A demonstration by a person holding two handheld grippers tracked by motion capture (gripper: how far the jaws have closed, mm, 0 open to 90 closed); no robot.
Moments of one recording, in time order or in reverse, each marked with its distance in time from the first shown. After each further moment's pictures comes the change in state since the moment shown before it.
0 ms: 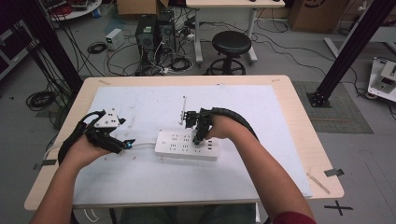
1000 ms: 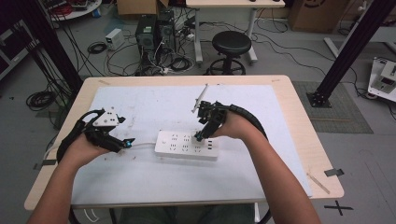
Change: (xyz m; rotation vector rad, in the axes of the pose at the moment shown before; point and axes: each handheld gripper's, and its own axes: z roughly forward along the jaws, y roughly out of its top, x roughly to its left) left arm 0.001 0.006 -0.005 -0.014 -0.005 0.012; right arm 0.000 -0.047 -0.040 -0.302 0.013 0.188
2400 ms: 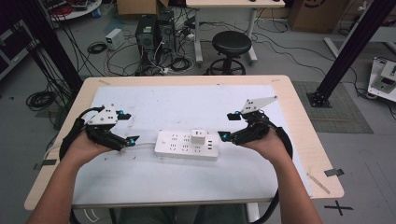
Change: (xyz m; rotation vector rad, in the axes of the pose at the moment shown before) left arm -0.001 0.009 -0.004 -0.143 -0.067 0.021; right arm 0.024 -0.108 -0.050 -0.542 -0.085 0.209
